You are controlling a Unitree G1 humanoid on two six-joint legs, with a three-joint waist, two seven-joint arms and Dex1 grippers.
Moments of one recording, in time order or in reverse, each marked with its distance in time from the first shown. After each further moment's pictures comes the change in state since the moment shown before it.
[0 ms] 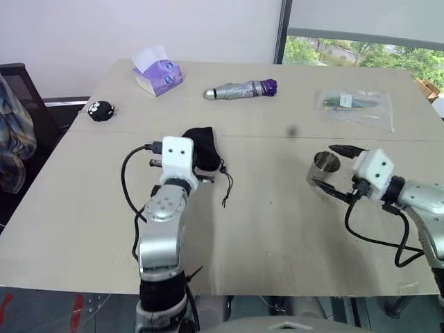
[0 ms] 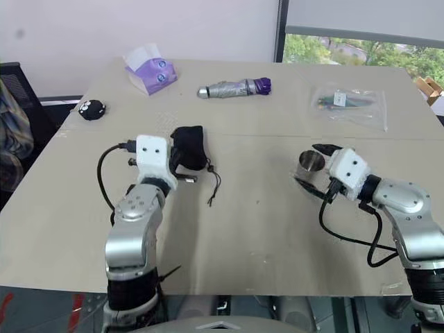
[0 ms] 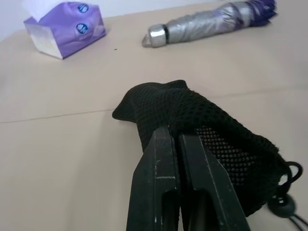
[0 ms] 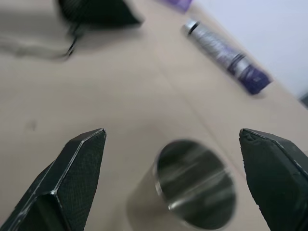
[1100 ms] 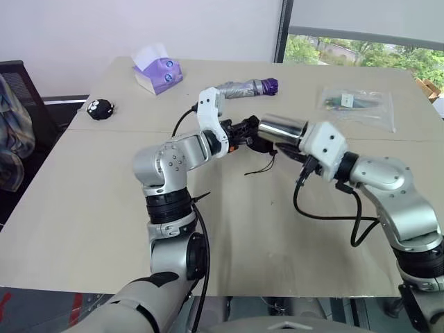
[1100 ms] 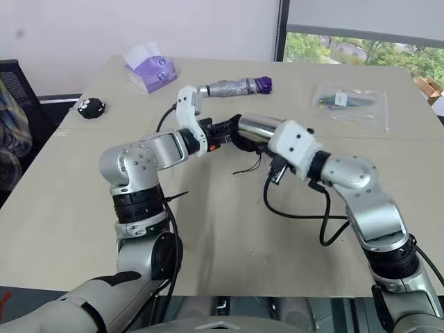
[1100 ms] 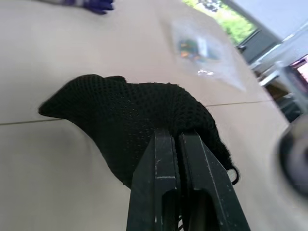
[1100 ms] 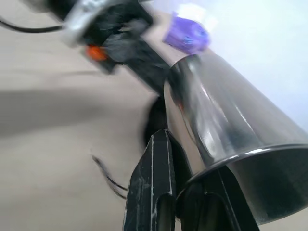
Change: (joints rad) left arm -0.567 0.003 0.276 0.406 -0.589 0.546 -0.138; right arm -0.291 0.176 0.262 -0.267 -0.086 0.457 -0.151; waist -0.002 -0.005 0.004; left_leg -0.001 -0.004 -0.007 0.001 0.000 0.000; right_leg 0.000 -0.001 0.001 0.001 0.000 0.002
